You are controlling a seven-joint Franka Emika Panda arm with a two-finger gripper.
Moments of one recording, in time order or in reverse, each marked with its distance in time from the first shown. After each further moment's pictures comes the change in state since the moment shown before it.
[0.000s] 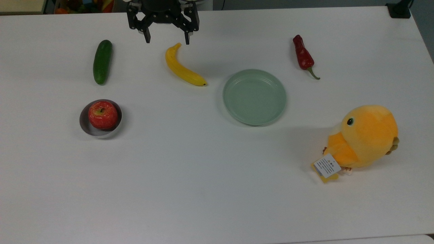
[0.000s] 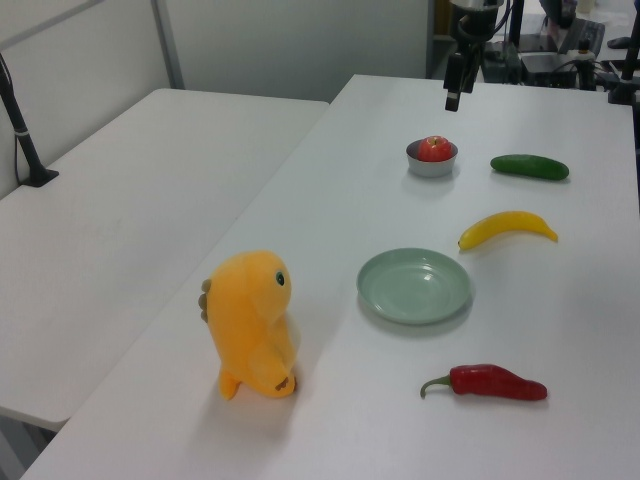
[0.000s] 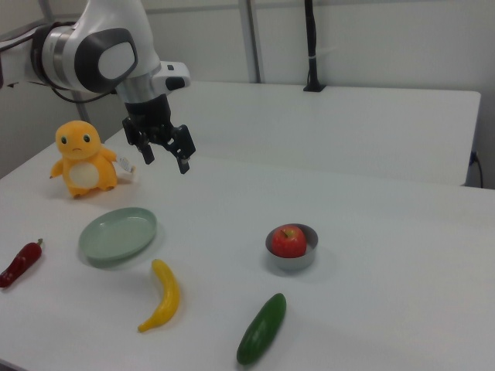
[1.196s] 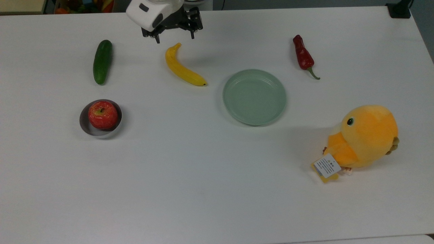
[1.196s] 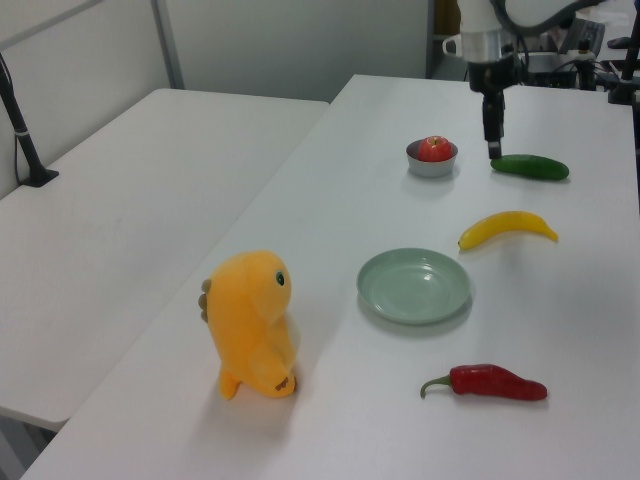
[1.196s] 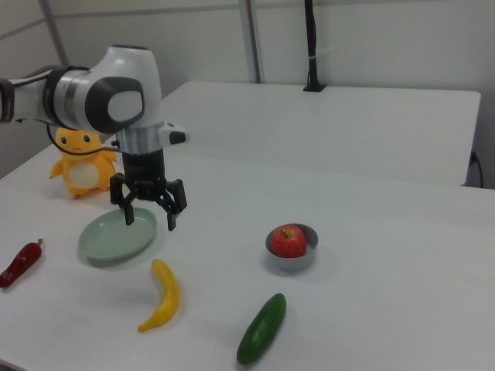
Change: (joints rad) arm 0.010 -0.004 0.001 -0.173 -0.019 -0.112 -0.234
